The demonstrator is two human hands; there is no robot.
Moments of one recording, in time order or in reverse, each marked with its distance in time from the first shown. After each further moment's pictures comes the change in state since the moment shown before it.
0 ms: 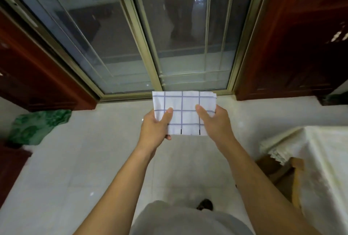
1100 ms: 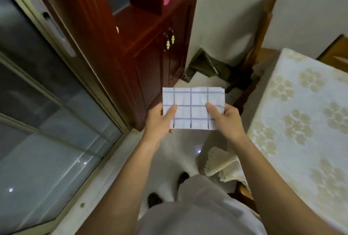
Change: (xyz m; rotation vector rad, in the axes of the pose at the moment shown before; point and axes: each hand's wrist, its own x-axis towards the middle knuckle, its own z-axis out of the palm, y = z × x) left_hand 0.349 0.117 0.475 0.110 -1.096 0.103; right_hand 0.296 -0.003 -0.294 0.035 1.053 0.238
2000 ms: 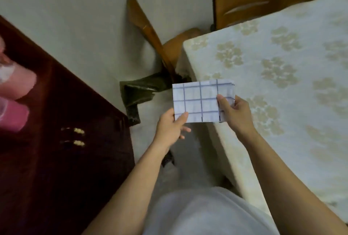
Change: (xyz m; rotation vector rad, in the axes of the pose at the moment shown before) left_hand 0.250 0.071 0.329 0.488 -0.860 0.007; right_hand 0.221 0.064 -0.203 0.331 0.826 0.170
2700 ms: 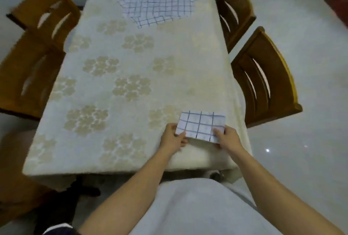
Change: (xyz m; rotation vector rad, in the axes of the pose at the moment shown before) left_hand 0.153 -0.021 0.218 0.595 -1.187 0.048; right_hand -0.072 0.104 -0.047 0.092 1.080 0.663
